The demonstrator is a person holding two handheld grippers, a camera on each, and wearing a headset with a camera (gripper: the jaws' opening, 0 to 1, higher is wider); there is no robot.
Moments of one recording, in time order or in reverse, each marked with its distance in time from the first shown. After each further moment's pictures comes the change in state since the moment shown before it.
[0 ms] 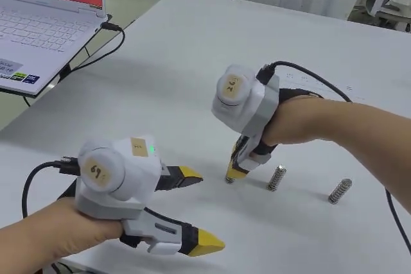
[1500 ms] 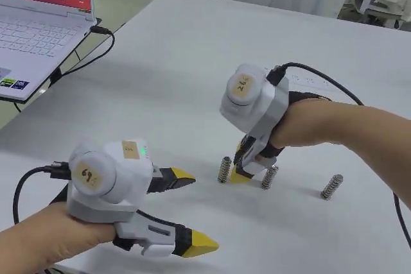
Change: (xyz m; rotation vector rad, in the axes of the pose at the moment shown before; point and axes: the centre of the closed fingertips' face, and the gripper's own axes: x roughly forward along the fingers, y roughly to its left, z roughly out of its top) left arm 0.001 -0.001 -0.001 -0.001 0.008 0.000; right arm -0.013 0.007 -0.018 0.048 -0.047 -0.005
